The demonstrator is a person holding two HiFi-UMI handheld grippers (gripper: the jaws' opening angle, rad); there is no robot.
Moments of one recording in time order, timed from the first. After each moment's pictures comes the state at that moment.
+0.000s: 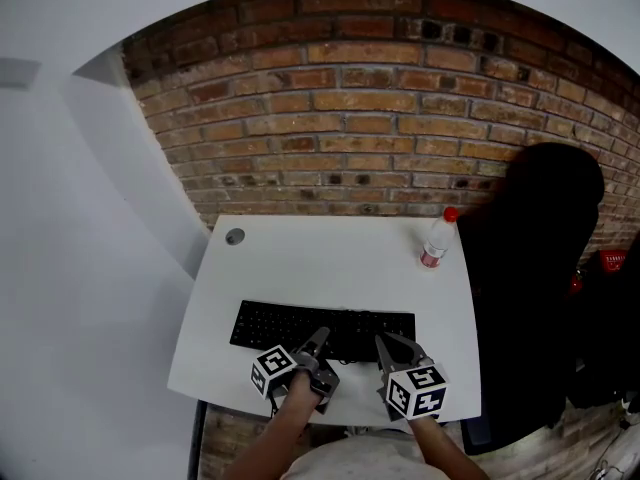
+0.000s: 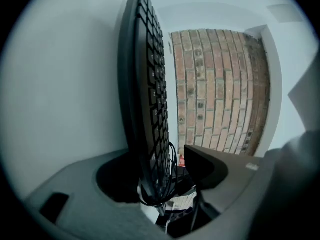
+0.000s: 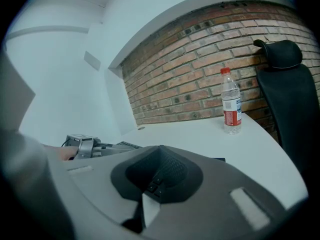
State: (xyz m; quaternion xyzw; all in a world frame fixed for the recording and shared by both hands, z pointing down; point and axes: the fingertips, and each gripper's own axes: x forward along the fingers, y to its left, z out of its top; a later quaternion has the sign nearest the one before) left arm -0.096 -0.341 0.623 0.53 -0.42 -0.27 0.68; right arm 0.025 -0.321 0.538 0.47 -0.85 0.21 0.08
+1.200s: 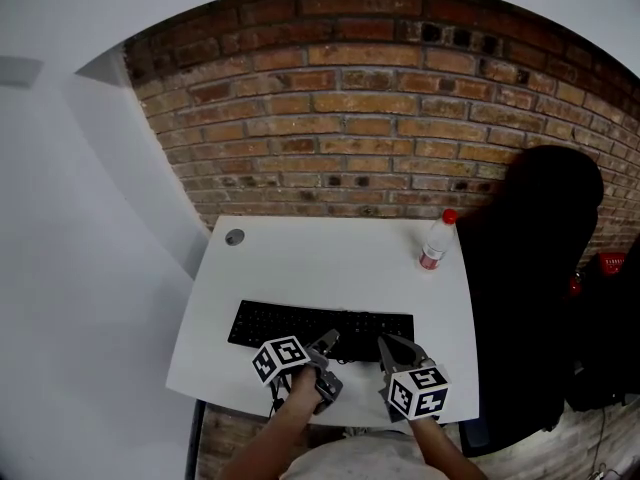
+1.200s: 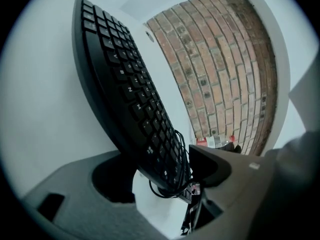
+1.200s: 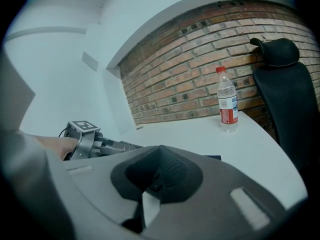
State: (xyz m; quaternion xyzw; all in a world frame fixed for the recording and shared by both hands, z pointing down) left arm -0.083 -0.336 0.624 0.58 -0.47 -0.10 0.65; right arm 0.035 -0.320 0.543 0.48 -0.85 0.22 0.08
